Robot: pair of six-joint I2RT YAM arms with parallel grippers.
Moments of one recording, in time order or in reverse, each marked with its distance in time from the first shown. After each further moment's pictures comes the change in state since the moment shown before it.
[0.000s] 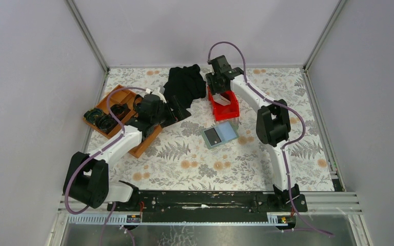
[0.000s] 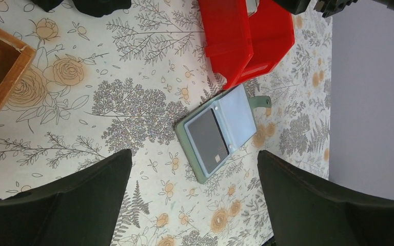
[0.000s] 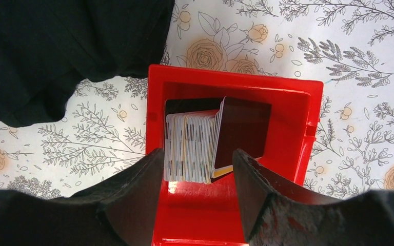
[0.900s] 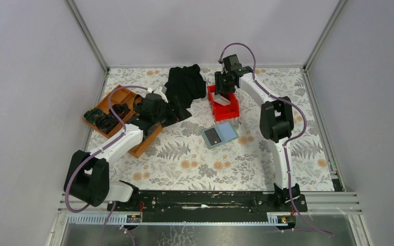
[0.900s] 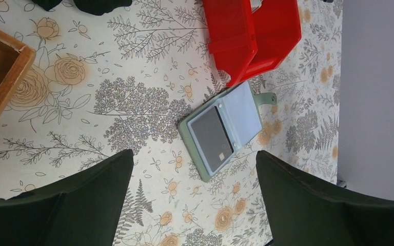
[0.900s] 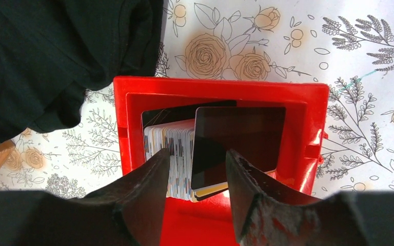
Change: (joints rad) left arm -0.018 0.017 0.032 -0.044 -0.017 0.032; right arm -0.109 0.050 -0.002 0.018 -0.241 0.128
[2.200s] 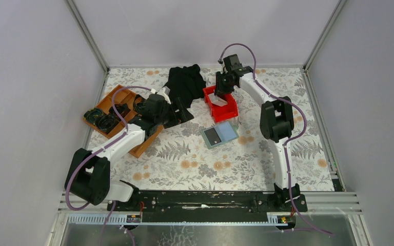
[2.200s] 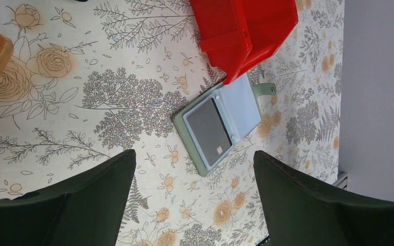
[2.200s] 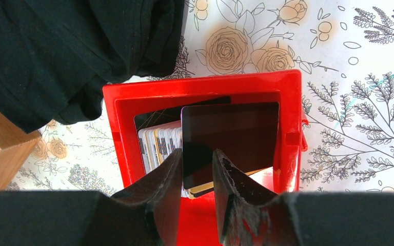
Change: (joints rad) left arm -0.026 0.016 0.000 0.000 0.008 0.000; right arm -0.004 0.000 0.000 -0.002 -0.084 0.040
